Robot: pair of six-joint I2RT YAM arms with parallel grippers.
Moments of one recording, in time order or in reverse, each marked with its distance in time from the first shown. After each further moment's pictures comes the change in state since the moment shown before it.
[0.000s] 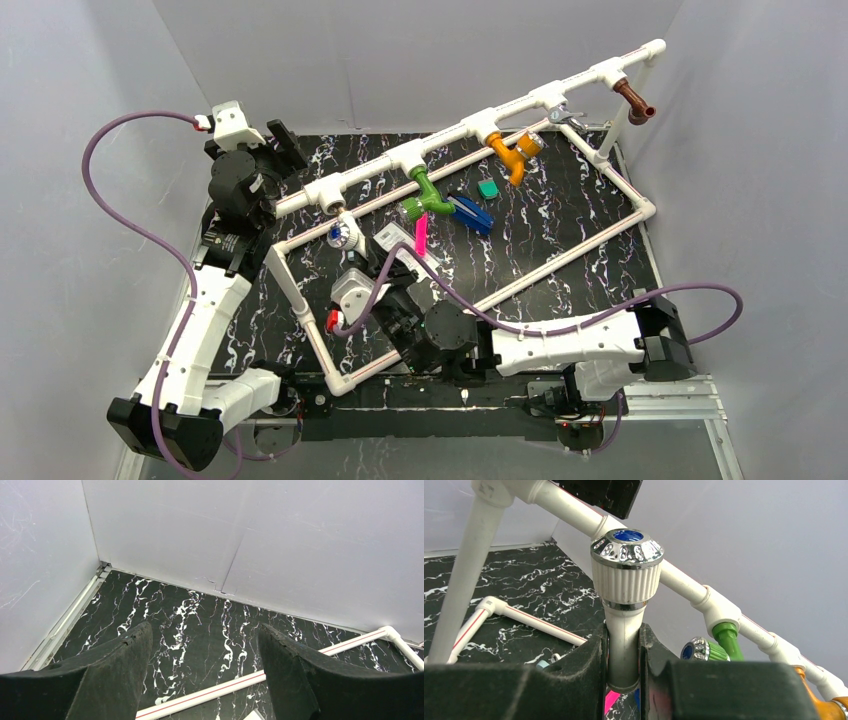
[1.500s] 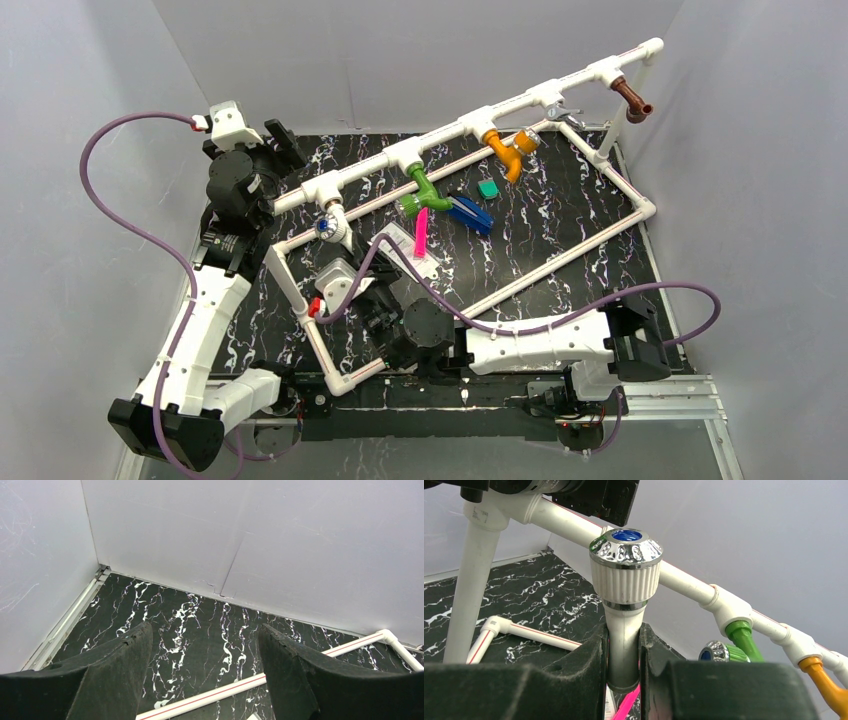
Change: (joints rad) left arm 0.014 -0.003 -0.008 0.021 0.016 -0.001; right arm -0.031 0.127 0.092 0.084 0.036 0.026
